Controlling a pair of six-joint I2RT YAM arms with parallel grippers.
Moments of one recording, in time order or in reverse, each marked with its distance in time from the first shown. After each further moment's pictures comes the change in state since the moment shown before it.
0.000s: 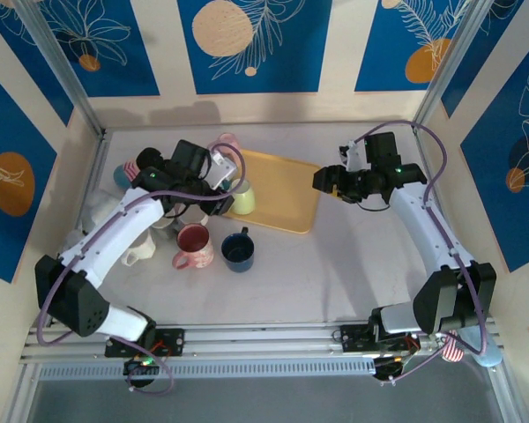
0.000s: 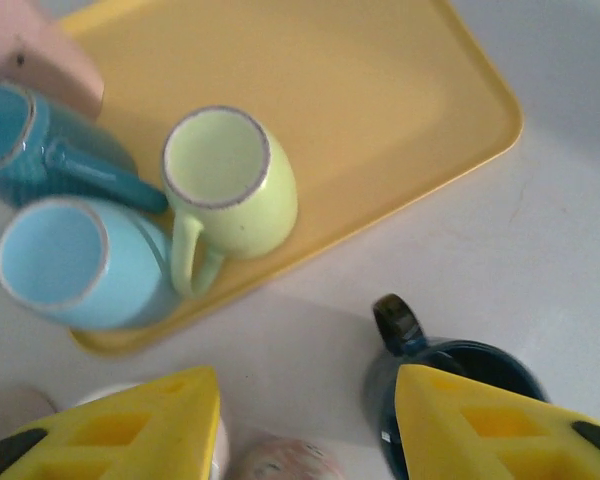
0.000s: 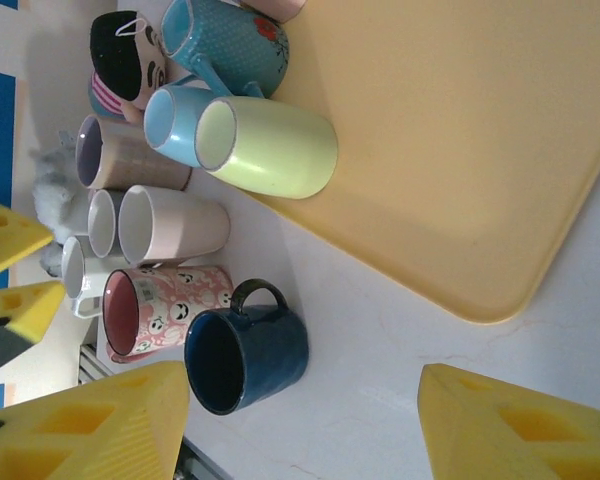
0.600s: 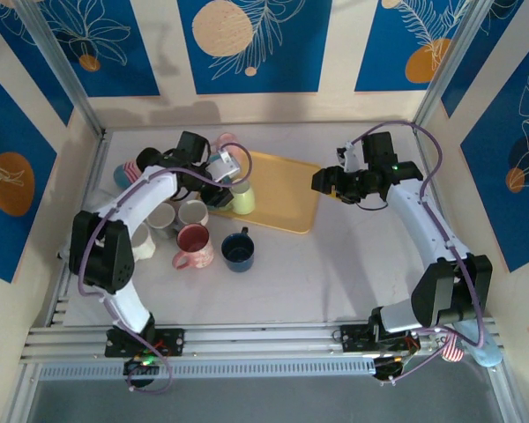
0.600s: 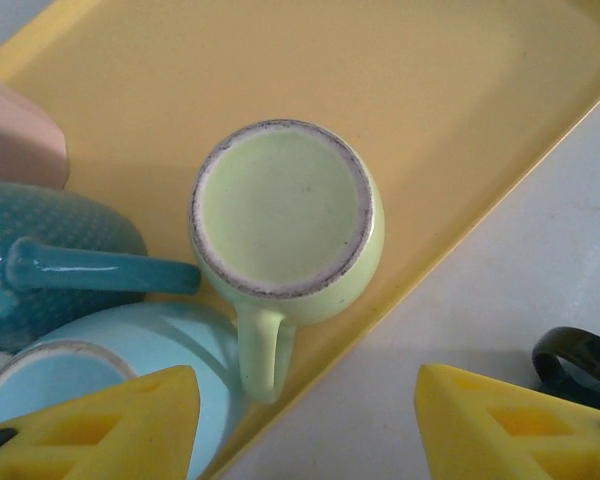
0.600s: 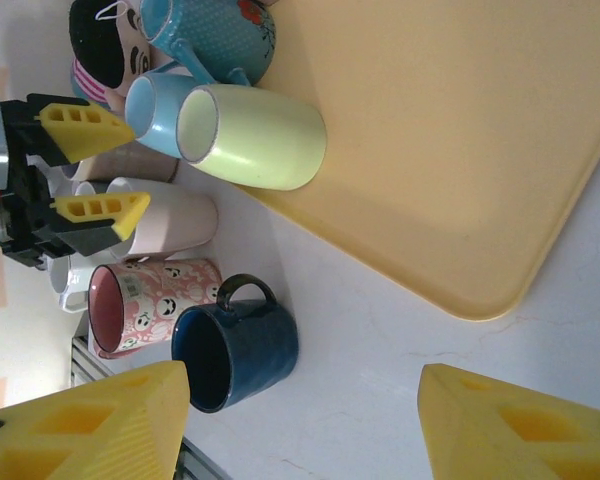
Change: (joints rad) left arm 0.131 0.304 0.064 0.123 0.175 0.341; right arm 0.001 0.036 0.003 -0.010 -0.002 -0.018
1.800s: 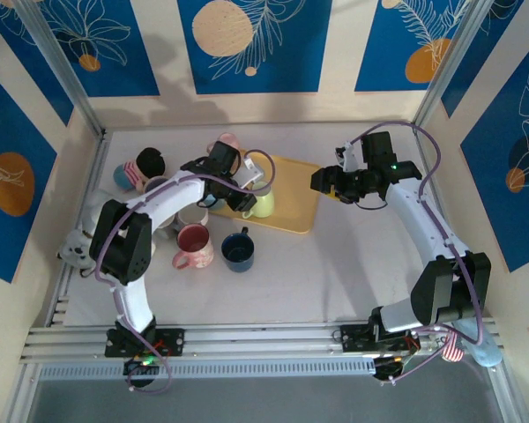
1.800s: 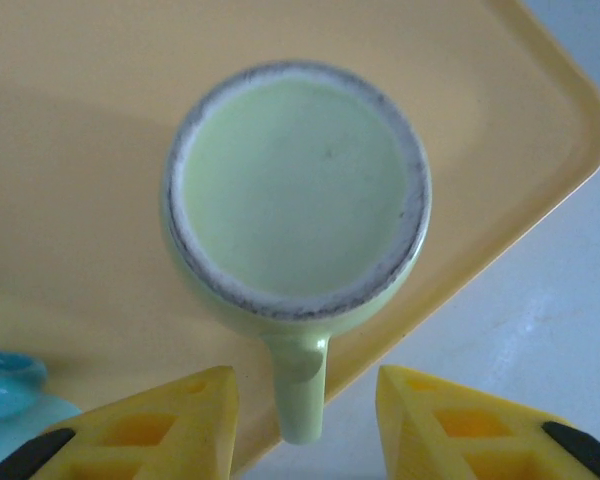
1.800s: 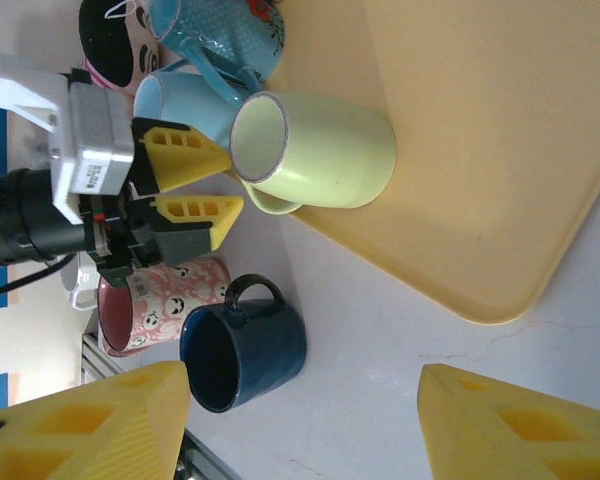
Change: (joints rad) left arm -0.153 0.111 0.007 0.107 -0.062 -0.282; right arm 0.001 0.012 0.000 0.012 -0.022 0.009
